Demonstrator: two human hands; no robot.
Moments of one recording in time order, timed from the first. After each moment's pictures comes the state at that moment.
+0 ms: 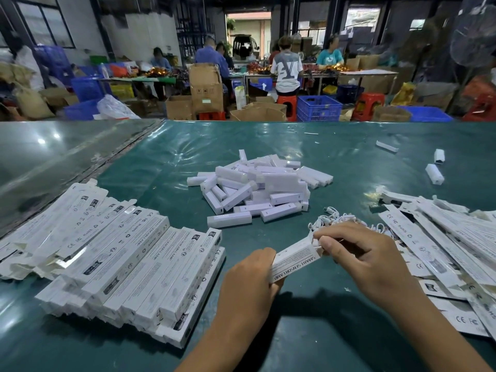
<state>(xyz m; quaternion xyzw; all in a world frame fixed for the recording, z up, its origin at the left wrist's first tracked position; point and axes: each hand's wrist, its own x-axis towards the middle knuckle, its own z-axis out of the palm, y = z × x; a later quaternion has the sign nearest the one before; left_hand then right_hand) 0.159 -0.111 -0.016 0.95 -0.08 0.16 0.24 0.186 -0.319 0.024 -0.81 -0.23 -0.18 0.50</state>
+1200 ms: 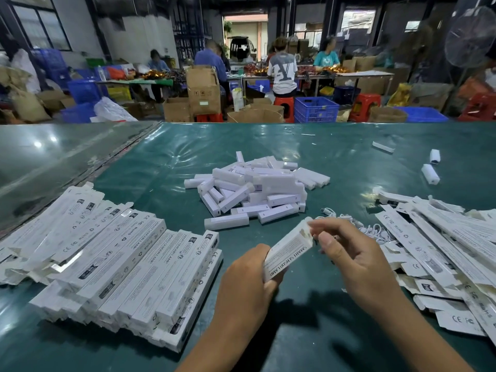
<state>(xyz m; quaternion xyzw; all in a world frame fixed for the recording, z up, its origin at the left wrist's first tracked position) 0.159 -0.110 -0.012 0.91 -0.08 0.18 0.36 0.181 -0.304 0.022 -0.77 -0.20 -0.15 0.58</state>
